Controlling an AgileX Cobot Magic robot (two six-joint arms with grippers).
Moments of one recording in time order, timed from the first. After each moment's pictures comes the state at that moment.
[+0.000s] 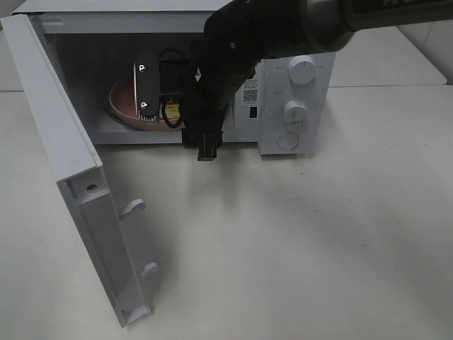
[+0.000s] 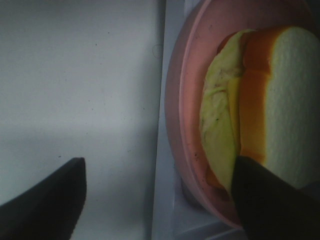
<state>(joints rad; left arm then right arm) 0.02 0.00 -0.50 -0.14 1.04 0.14 0.70 2.10 -1.56 -0.23 0.42 -0.86</state>
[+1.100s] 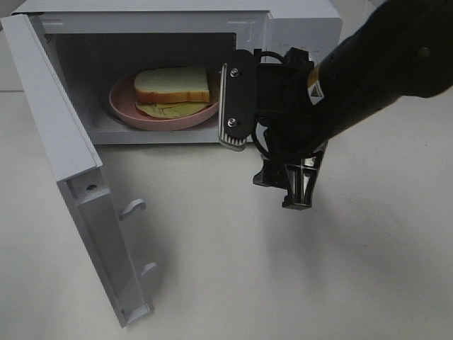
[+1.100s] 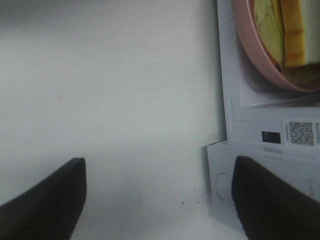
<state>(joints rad) 0.02 0.00 -0.50 -0.14 1.04 0.14 0.70 1.54 -0.95 -0.23 0.40 -0.67</state>
